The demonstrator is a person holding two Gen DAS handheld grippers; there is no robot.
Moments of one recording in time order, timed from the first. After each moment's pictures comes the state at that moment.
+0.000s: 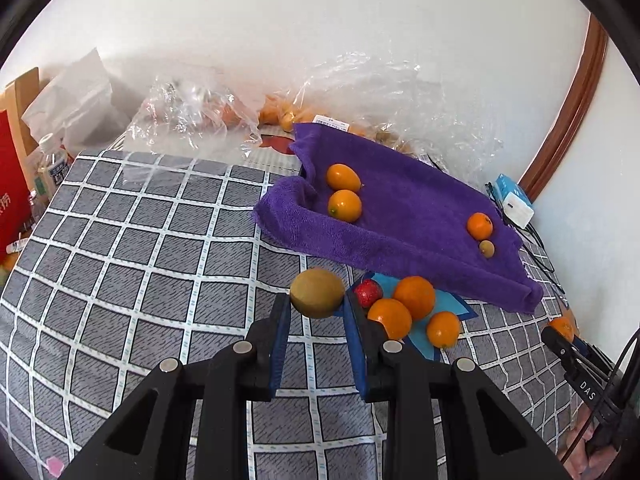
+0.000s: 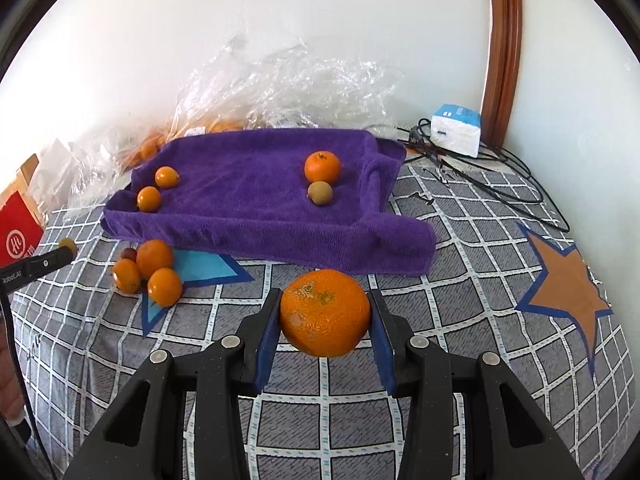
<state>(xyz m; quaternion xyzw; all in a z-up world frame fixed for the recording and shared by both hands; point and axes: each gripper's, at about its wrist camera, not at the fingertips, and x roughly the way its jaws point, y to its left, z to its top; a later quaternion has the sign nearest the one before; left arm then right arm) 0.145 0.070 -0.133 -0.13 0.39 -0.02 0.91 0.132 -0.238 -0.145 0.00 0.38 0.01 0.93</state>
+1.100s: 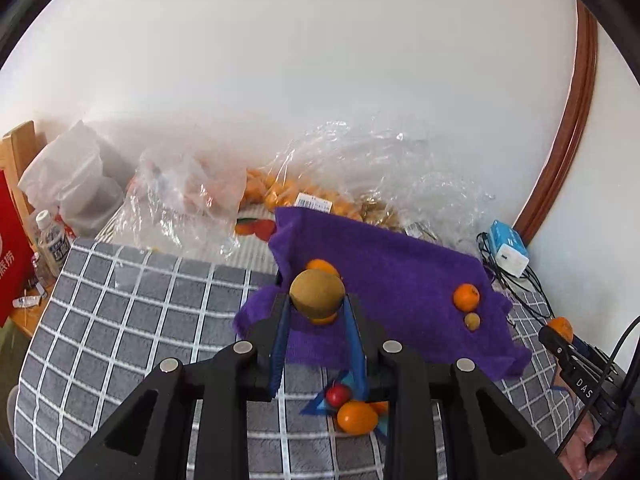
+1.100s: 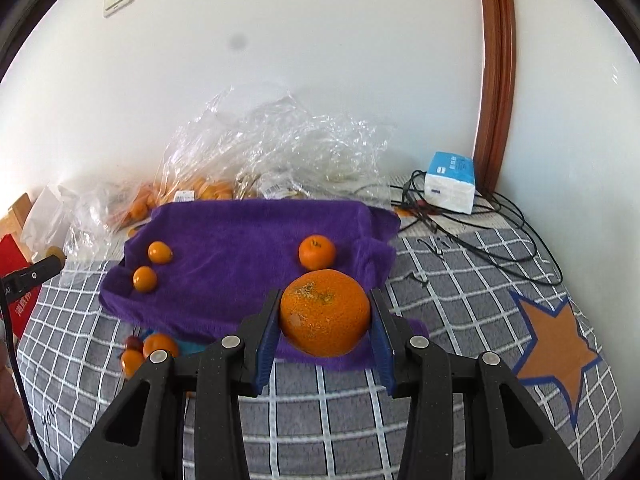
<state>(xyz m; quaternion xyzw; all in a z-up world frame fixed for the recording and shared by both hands) 0.190 0.054 -0.072 -0.11 0.32 -0.01 0.94 0.184 -0.236 -0.096 0.01 0.33 -0.01 0.94</state>
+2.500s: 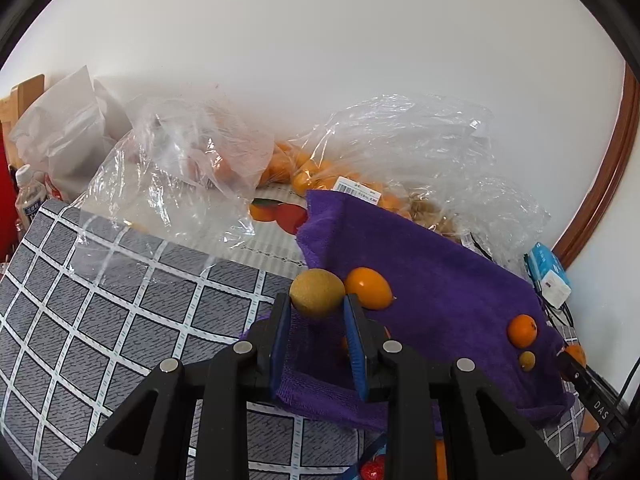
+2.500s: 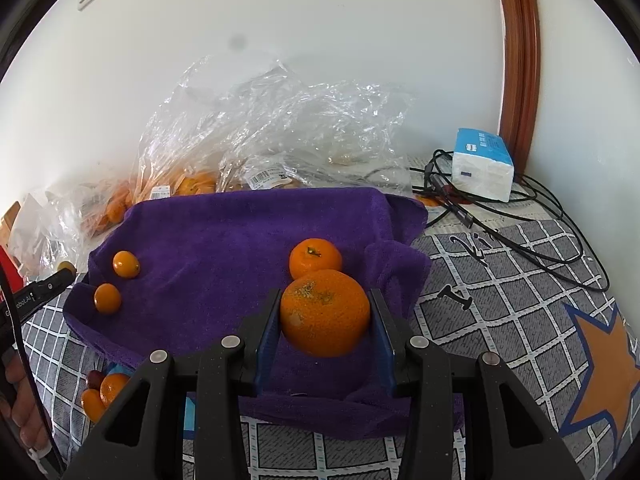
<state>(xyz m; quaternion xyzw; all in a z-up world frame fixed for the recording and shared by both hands) 0.256 0.076 -0.140 -0.16 0.32 0.03 0.93 0.252 -0.245 -0.144 0.03 0.35 0.00 0.94</state>
